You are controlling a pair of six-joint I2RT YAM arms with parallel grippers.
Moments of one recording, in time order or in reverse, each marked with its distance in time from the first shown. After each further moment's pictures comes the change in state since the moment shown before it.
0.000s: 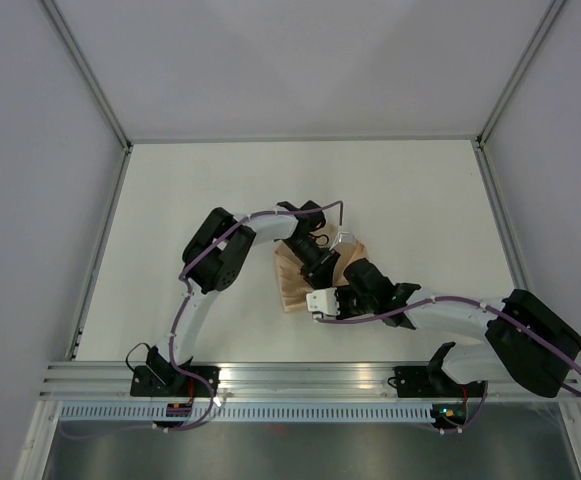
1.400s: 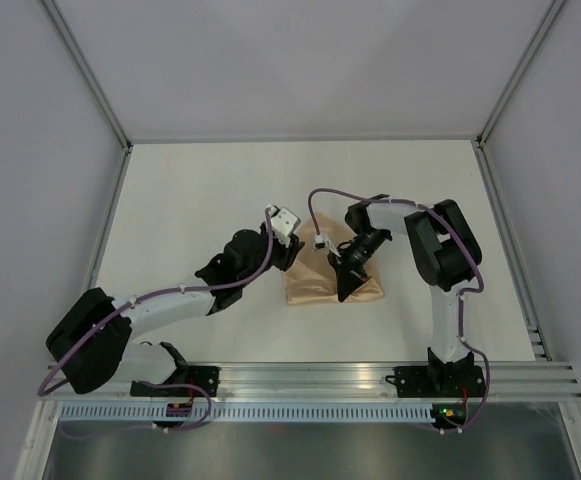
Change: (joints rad) left arm -0.068 -1.007 -1.011 1.330 -1.078 -0.267; right arm -0.425 0.785 0.848 -1.127 -0.673 -0.225
